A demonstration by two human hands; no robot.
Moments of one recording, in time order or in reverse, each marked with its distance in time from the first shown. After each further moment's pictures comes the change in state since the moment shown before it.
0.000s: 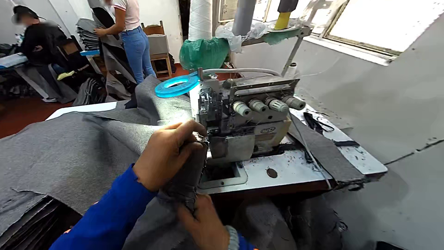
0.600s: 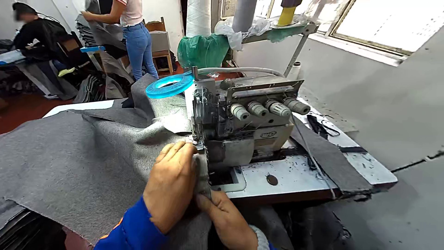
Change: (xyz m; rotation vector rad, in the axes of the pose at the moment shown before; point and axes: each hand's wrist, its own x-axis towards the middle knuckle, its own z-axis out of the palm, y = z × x) left_hand -0.027 0.030 0.048 0.449 0.067 -0.165; right_hand 0.011 0.016 -0.052 0.469 -0.170 0.111
